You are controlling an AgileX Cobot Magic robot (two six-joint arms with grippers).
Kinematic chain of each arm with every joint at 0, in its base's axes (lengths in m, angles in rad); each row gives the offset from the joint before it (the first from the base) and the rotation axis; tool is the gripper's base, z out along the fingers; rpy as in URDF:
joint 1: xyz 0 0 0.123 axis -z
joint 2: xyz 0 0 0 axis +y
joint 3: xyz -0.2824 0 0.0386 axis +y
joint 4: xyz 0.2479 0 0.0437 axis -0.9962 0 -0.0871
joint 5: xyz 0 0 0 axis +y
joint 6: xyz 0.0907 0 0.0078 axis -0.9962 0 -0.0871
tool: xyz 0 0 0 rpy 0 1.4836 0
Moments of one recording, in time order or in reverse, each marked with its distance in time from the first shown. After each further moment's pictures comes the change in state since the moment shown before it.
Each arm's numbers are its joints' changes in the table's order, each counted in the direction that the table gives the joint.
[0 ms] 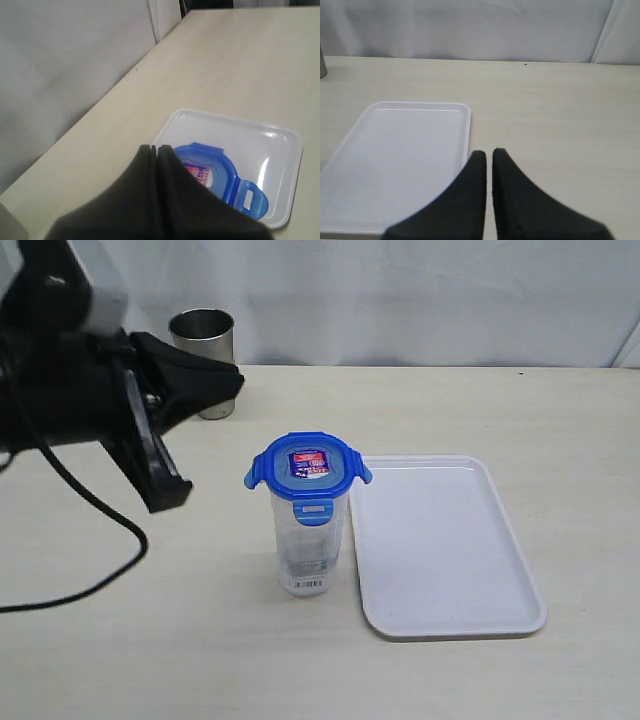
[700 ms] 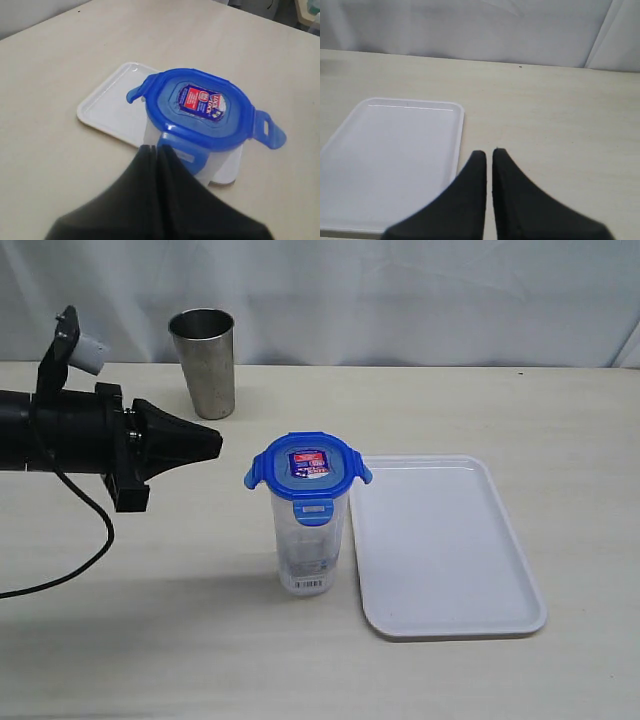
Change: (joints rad) left arm -0.360 0.431 -0.037 -0.066 0.545 -0.002; right arm 0.000 0.000 0.002 0.059 -0.005 0.002
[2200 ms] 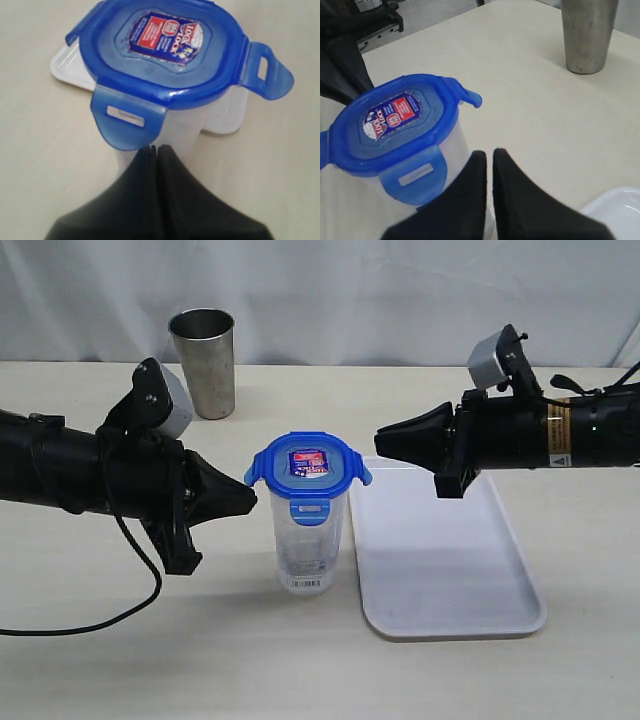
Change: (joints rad) left arm 0.203 0.000 0.024 -0.063 -0.265 0.000; right arm 0.000 1.782 -0.895 1.362 -1.327 -0.969
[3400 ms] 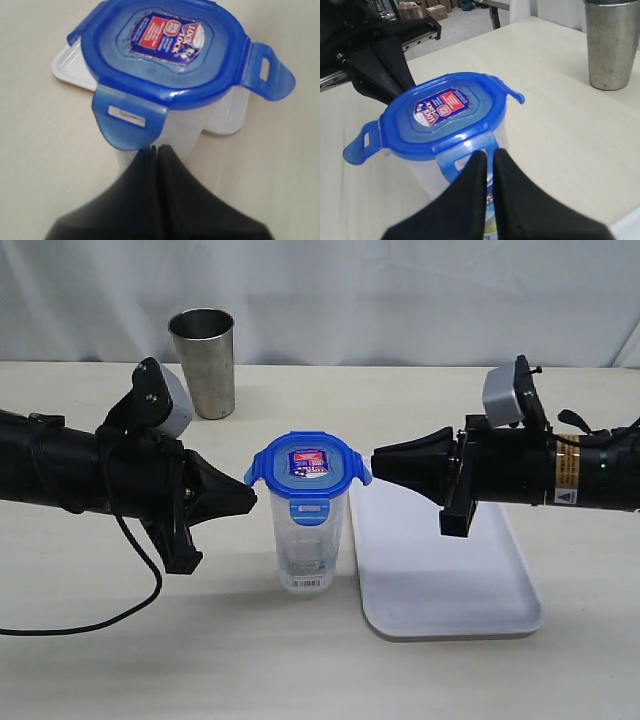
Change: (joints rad) left arm 0.000 0.000 0.000 0.004 -0.004 0.000; right arm 0.000 -0.012 0.145 -0.138 -0.106 0.204
